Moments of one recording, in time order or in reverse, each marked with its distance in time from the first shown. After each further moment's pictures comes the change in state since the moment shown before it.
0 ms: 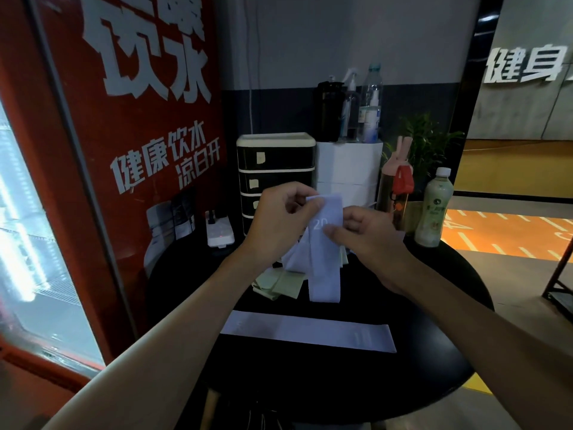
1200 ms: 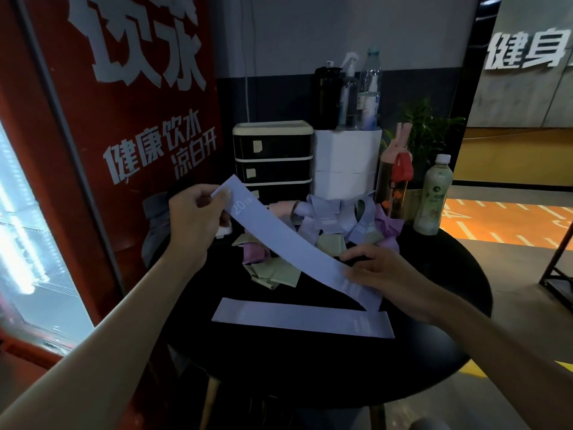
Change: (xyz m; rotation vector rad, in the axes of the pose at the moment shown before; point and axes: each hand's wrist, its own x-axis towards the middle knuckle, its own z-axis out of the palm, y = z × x) left_hand -0.024 -0.039 -0.080 0.054 0.439 -0.286; right_hand -0.045 0.046 -0.030 -0.007 -0.229 0.389
